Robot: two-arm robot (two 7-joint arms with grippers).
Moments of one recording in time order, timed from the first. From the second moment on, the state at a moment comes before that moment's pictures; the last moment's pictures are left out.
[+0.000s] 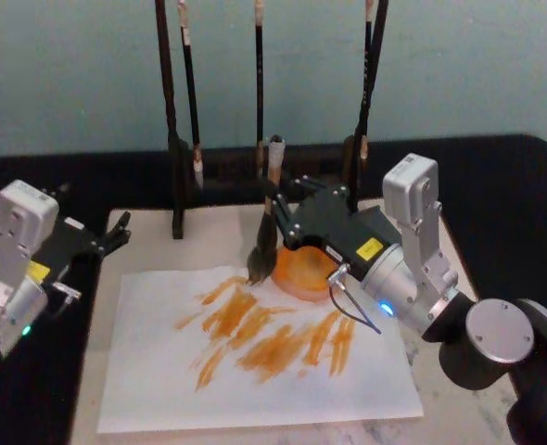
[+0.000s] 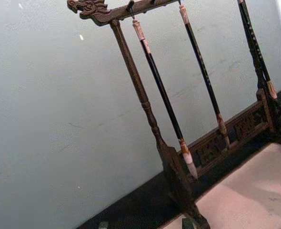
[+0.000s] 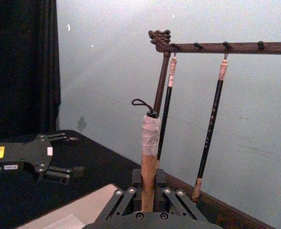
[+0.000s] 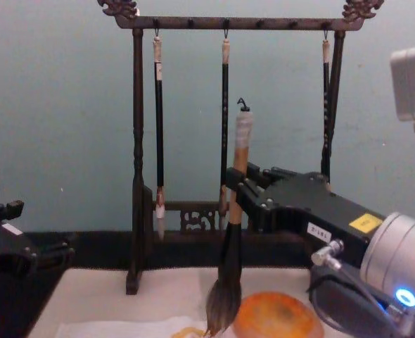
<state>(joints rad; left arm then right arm) -0.20 0.60 0.45 -1.41 -0.25 -0.12 0.03 0.30 0.29 -0.52 -1.36 0.31 -0.28 0.33</state>
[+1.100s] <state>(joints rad) -0.20 0.60 0.45 -1.41 -0.25 -0.12 0.03 0.21 0.31 -0.46 -1.45 0.25 -0.26 0.39</state>
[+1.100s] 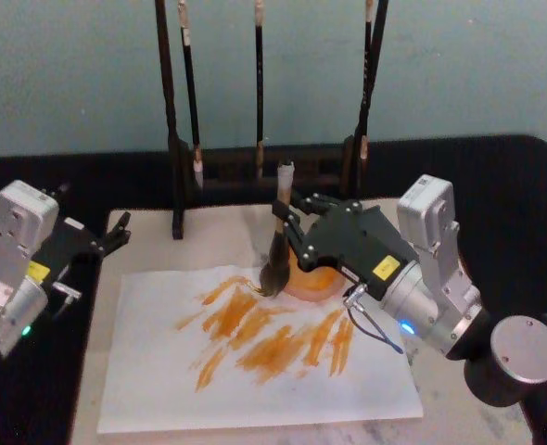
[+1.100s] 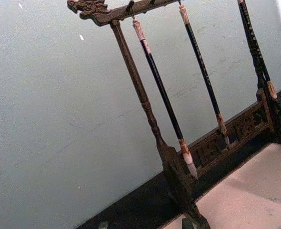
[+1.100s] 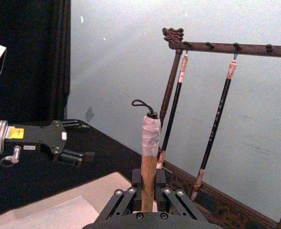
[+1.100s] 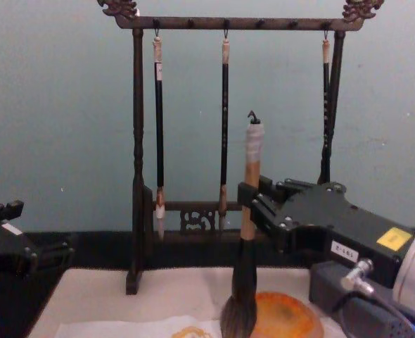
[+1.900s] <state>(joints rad) -0.20 0.60 0.45 -1.41 -0.25 -0.12 0.03 0.12 0.35 -0.39 -1.55 0.21 -0.24 0.44</state>
